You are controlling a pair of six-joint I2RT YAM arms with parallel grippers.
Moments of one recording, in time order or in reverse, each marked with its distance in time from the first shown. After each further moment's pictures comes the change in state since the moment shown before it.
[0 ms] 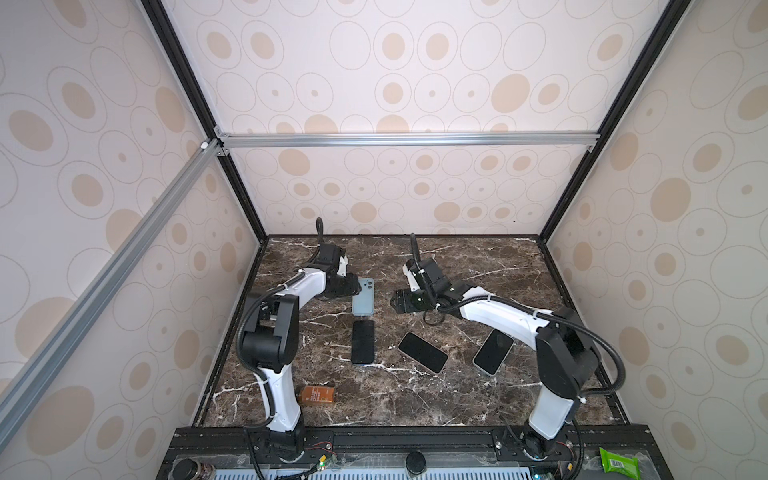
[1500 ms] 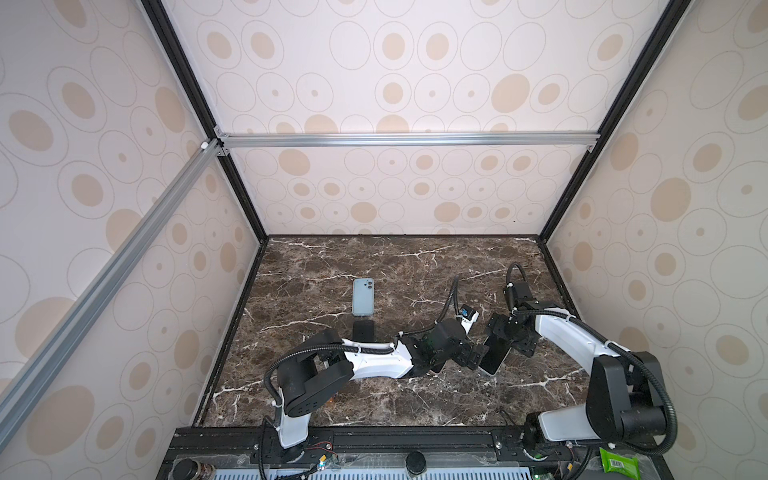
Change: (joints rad) left arm -0.945 0.024 -0.199 0.737 -0.327 -0.127; right arm -0.606 -0.276 -0.431 -0.374 0.133 0.229
